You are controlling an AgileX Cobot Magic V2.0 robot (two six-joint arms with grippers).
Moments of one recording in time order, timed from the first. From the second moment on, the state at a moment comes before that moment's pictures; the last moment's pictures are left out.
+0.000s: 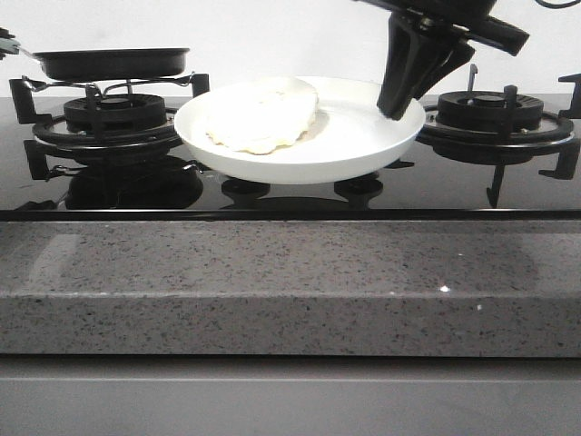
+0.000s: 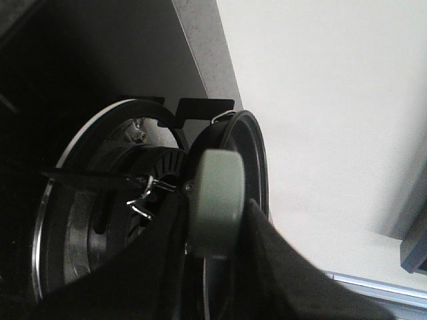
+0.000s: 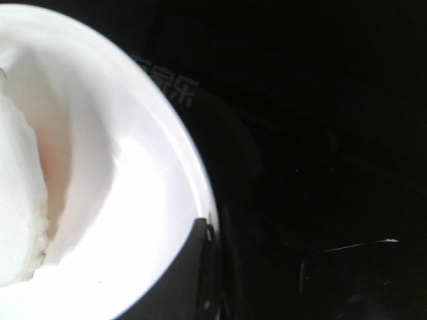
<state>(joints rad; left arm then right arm) 0.34 1.87 -1.38 -1.48 0.95 0.36 0.28 1.77 -1.59 0.33 1.06 -0.09</state>
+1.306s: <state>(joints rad) 0.49 1.64 -1.38 -1.44 1.08 0.46 0.28 1.77 -1.59 0.33 1.06 -0.09</state>
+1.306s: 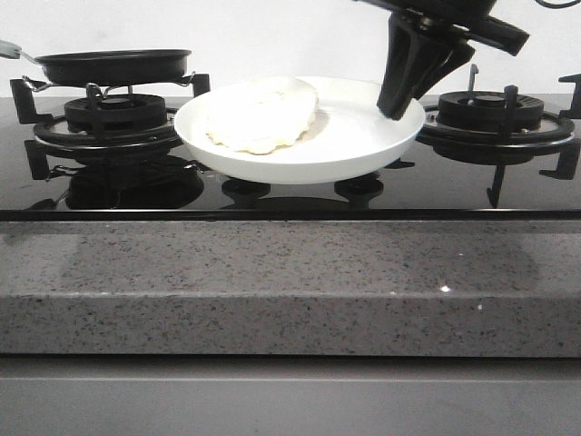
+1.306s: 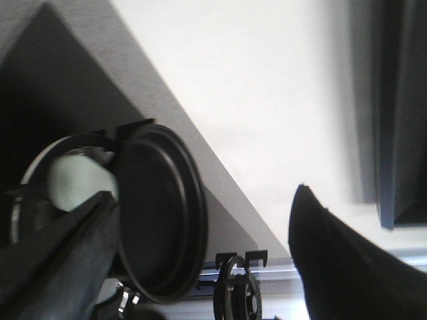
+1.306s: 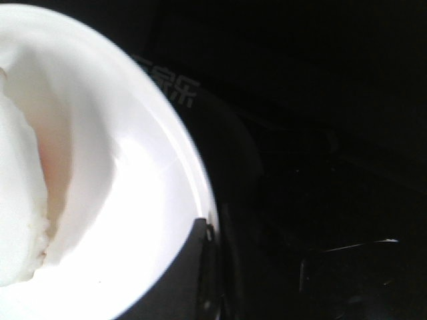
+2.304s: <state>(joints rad) -0.25 1.16 -1.38 -0.04 1.05 -0.05 0.28 1.77 -1.59 0.33 1.06 -0.09</state>
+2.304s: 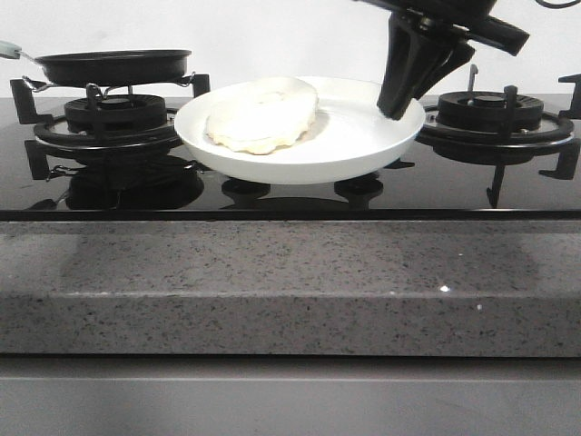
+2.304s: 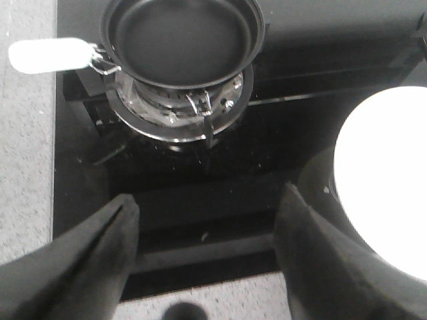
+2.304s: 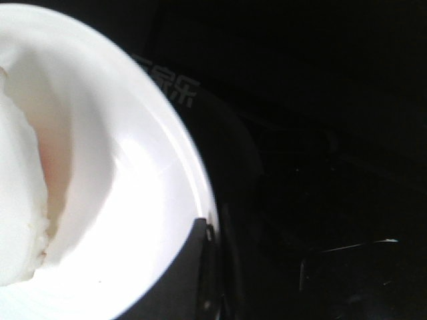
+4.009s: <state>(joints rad) -0.25 1.16 -1.38 -0.05 1.08 -0.06 0.28 1.78 -1.61 0.33 1.06 -0.09</state>
